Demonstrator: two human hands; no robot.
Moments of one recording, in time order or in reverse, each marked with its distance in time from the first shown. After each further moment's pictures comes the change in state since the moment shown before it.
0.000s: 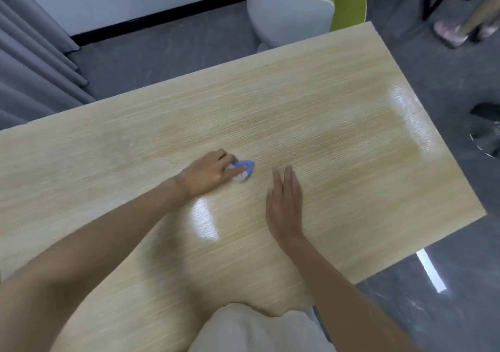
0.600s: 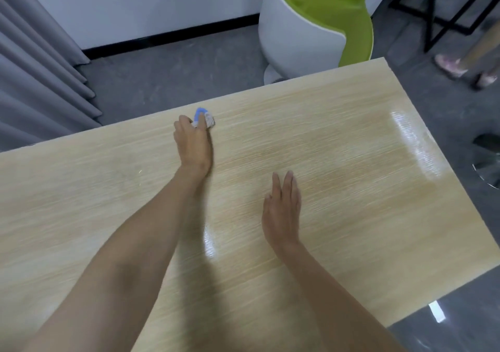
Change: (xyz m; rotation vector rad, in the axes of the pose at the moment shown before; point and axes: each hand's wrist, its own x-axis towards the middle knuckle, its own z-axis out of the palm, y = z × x) left_hand 0.053 -0.090 -0.012 -0.213 0.400 -1.285; right_hand 0.064 -0.038 0.015 -0.006 -0.030 0.042
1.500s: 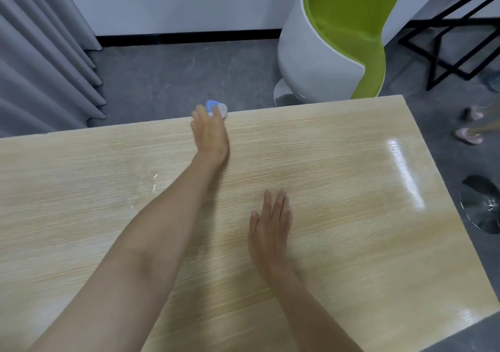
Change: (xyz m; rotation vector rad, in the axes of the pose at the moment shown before) left_hand 0.051 -0.004 0.006 -0.093 0.020 -0.181; right_hand -0.002 -0.053 0.020 -0.056 -0.027 0.012
